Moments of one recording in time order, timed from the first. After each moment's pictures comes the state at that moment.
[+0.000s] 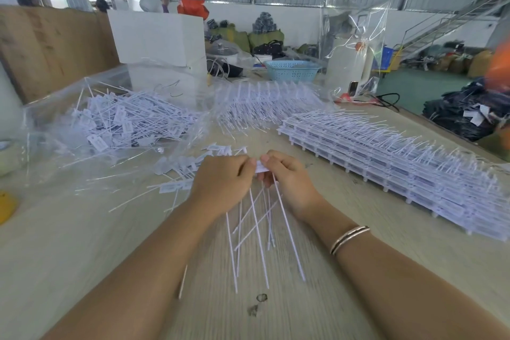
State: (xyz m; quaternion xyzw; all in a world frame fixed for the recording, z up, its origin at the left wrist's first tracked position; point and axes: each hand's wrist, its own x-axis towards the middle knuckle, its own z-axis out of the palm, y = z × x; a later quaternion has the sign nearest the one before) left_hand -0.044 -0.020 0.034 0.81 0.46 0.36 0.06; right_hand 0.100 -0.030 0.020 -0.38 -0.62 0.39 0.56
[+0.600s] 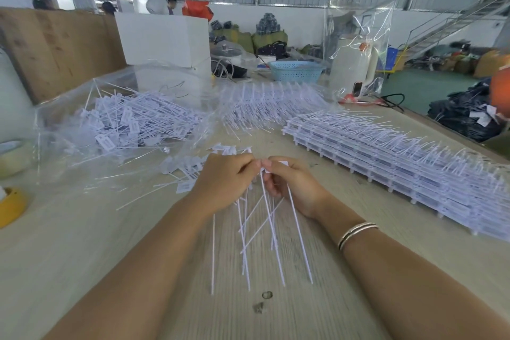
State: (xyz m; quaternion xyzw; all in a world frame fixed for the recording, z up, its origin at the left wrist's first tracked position) left_hand -0.053 -0.014 0.032 0.82 0.42 0.36 0.12; right_hand 0.106 -0.028 0.020 -0.38 -0.60 0.50 0.49
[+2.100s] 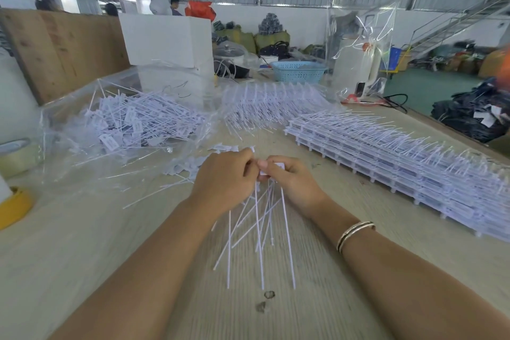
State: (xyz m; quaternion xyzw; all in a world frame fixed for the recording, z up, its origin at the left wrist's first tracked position) left_hand -0.051 -0.021 0.036 0.82 0.47 0.34 0.00; right_hand 0.099 -0.031 0.021 -0.36 -0.65 0.42 0.52
